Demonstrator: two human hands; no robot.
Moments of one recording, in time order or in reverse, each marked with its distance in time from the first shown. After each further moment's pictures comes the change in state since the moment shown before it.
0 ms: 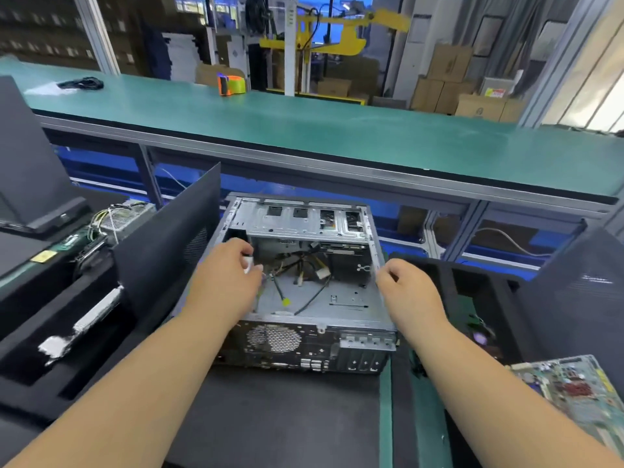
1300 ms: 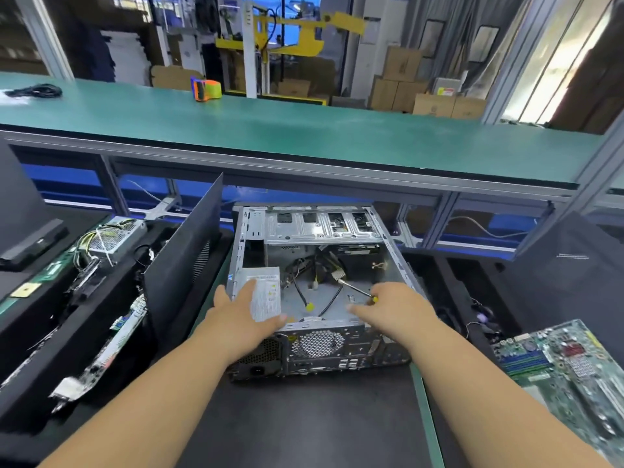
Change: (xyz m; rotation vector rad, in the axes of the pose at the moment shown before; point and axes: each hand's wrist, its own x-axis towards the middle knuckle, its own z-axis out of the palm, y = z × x) left_hand 0.010 -0.086 -0.017 0.186 -0.600 -0.079; right_hand -0.021 -0.054 0.063 -0.517 -0.206 0.142
